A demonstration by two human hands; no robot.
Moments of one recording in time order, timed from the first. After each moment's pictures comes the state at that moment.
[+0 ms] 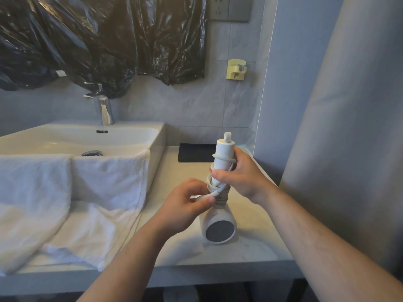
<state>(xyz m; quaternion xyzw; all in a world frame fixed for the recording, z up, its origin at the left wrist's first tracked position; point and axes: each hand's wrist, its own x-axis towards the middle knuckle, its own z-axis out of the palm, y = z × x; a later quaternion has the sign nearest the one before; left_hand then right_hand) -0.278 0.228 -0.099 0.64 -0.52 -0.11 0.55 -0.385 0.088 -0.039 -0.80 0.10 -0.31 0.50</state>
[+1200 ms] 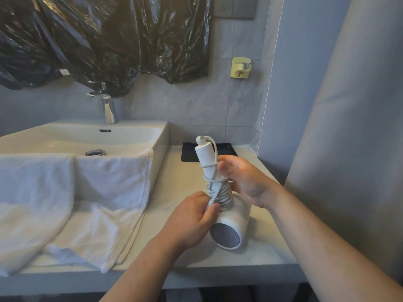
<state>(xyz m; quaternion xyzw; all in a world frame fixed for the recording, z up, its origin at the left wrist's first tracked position) -0.283 0.223 -0.125 0.72 -0.57 0.02 0.40 -0.378 0.082 -0.042 -0.74 0.01 -0.15 0.65</state>
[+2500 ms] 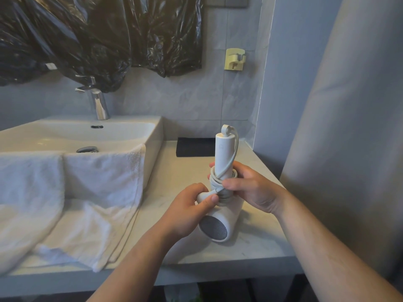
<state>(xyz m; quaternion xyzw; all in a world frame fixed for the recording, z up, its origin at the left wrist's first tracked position) -0.285 0.216 -0.119 0.66 -0.49 -0.13 0.55 -0.404 0.069 -0.064 -0.74 0.01 -0.12 0.66</state>
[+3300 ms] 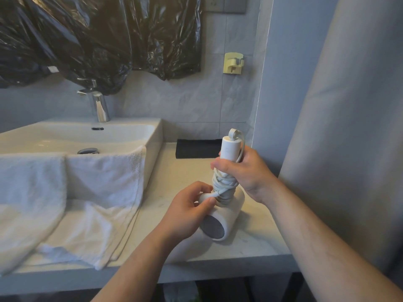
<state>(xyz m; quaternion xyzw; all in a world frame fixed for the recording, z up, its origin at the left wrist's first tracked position) -0.295 0.219 -0.118 0.62 -0.49 -0.13 0.60 -0.392 0.082 -0.039 -0.75 0.10 -0.32 0.57</state>
